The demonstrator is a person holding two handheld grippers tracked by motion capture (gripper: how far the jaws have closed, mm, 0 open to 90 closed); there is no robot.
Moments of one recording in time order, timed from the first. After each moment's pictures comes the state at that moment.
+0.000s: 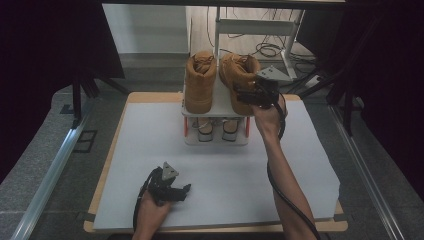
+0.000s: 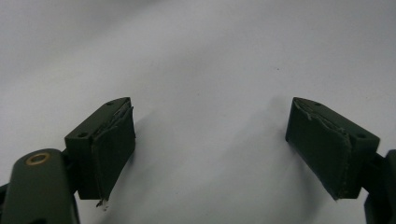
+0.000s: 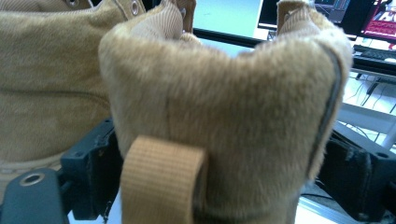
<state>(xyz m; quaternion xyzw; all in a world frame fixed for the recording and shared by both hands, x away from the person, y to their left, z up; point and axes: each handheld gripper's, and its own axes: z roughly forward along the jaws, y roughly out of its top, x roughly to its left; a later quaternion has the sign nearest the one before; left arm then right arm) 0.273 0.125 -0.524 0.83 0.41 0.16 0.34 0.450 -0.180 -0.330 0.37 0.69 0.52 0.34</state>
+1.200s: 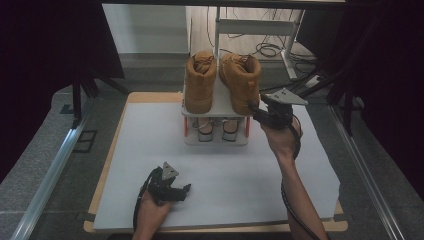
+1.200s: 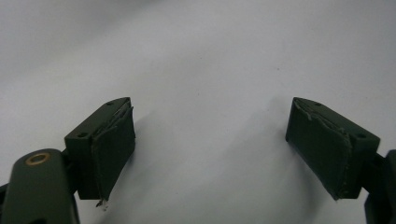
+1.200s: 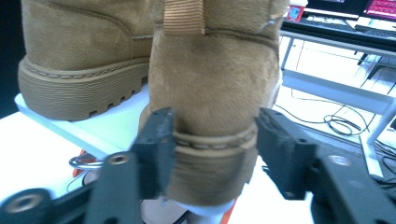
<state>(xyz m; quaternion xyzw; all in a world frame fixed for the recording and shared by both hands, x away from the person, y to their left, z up) 0.273 0.125 -0.524 0.83 0.41 0.16 0.34 0.395 -0.215 -0.353 0.38 0.71 0.50 0.33</state>
